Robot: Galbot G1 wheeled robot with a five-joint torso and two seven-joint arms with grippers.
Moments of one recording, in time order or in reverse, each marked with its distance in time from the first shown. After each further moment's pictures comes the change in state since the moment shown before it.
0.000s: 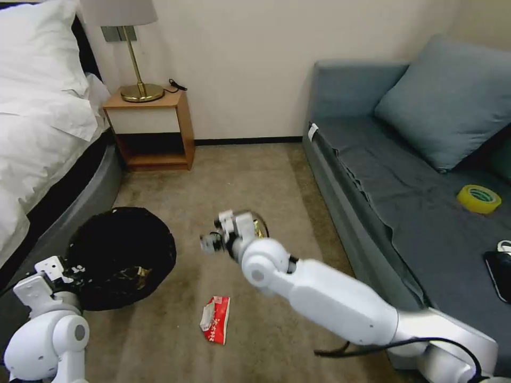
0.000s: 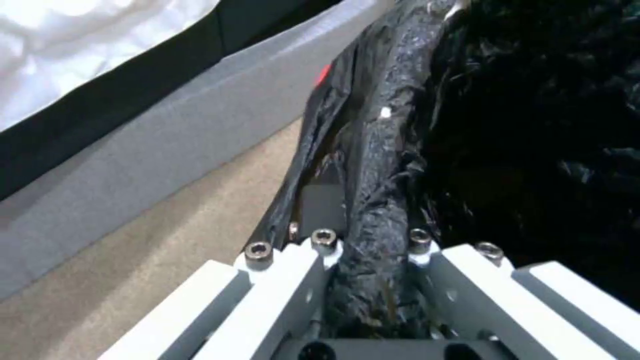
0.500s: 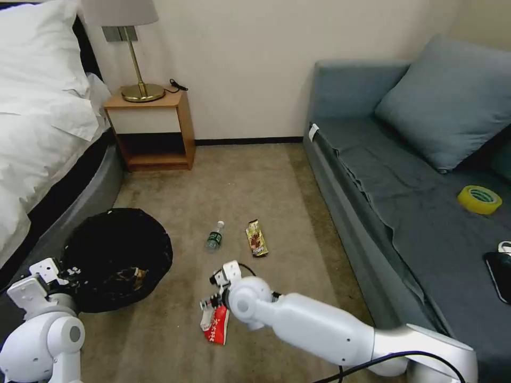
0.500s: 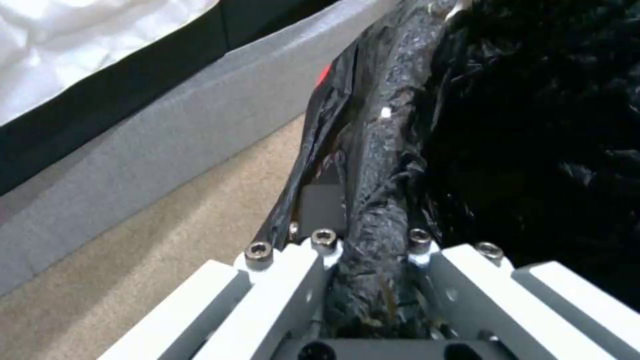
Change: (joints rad) left arm 0.000 -0.003 -0.005 0.004 -0.003 0.000 0.000; right arm -0.068 0.073 -0.113 -0.229 0.006 0.005 -0.060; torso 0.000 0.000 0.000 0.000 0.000
